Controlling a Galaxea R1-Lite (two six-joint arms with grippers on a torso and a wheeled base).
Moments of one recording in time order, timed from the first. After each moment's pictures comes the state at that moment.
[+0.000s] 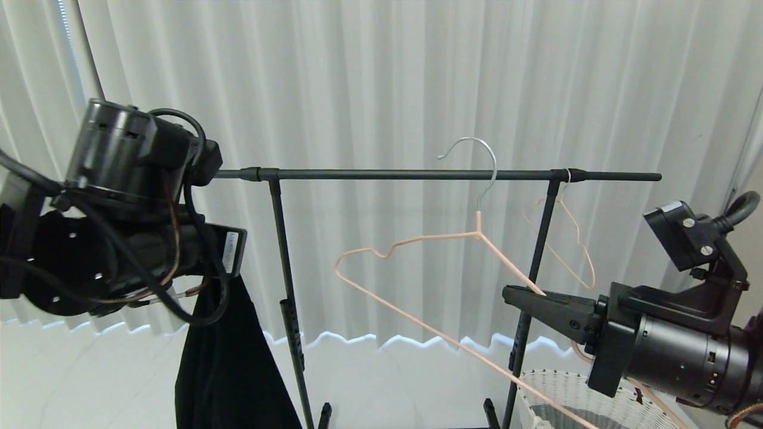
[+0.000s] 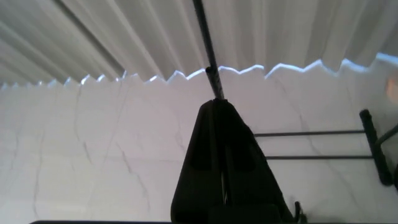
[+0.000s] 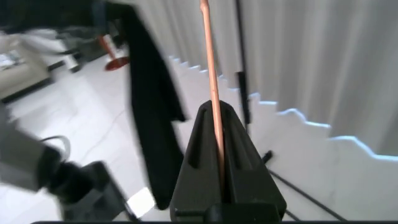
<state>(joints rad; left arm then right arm) -0.45 1.49 -1.09 0.25 0.54 -0.05 0.87 1.36 -0.50 -0.78 0.14 0.40</state>
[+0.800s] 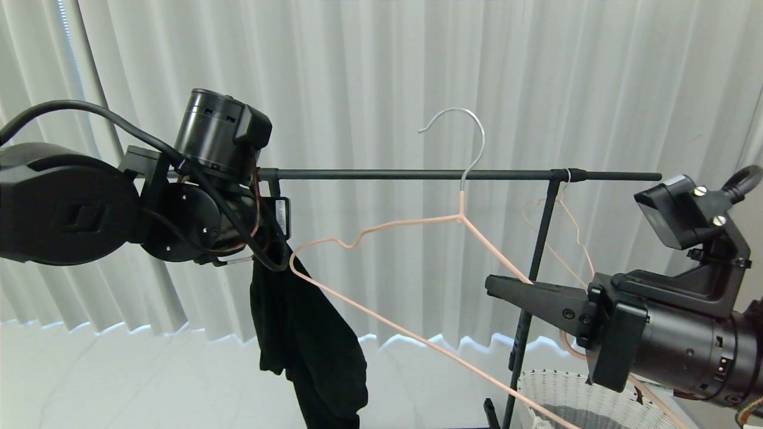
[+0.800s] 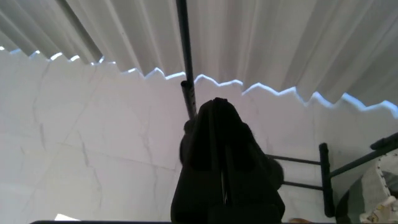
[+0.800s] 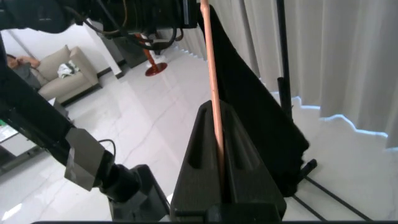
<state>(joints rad) -0.46 1.67 -1.28 0.25 0.56 -0.25 0.91 1.37 -0.57 -0.79 0.21 0.51</state>
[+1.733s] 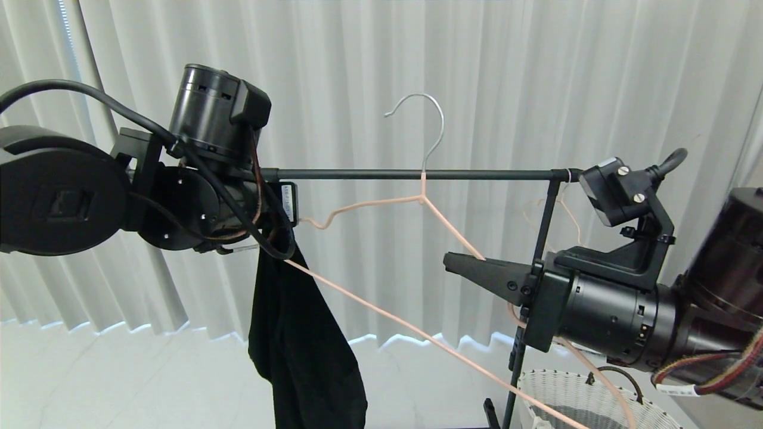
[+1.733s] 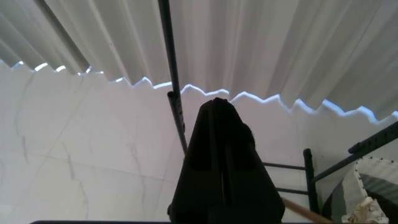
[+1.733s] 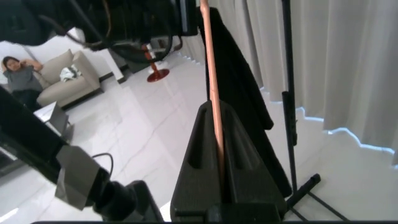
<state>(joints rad) -0.50 1.67 -1.33 0.25 0.55 -0.25 0.92 1.52 -0.67 -0.87 0.20 0.50</state>
